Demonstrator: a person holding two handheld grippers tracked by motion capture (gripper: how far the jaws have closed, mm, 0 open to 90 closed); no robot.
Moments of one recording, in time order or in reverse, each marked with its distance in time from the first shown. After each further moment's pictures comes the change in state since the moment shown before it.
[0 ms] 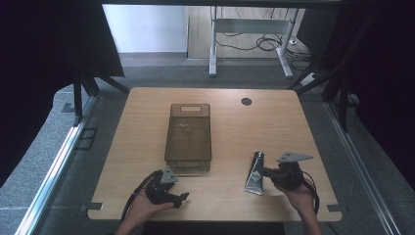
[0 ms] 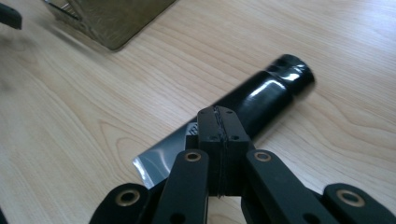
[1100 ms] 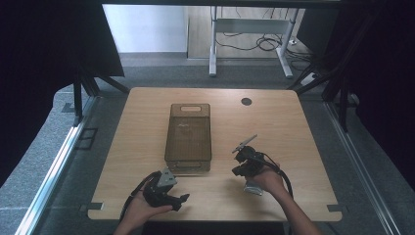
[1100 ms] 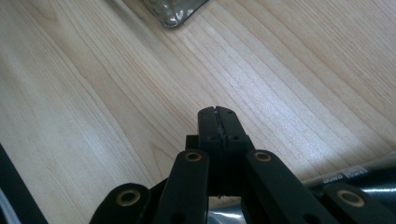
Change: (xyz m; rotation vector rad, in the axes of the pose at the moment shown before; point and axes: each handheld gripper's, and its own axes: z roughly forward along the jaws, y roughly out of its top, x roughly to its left) left arm -0.009 0.004 -0.021 -0.055 -0.011 0.032; right arm 0.056 0.075 0.075 0.417 0.084 -0.156
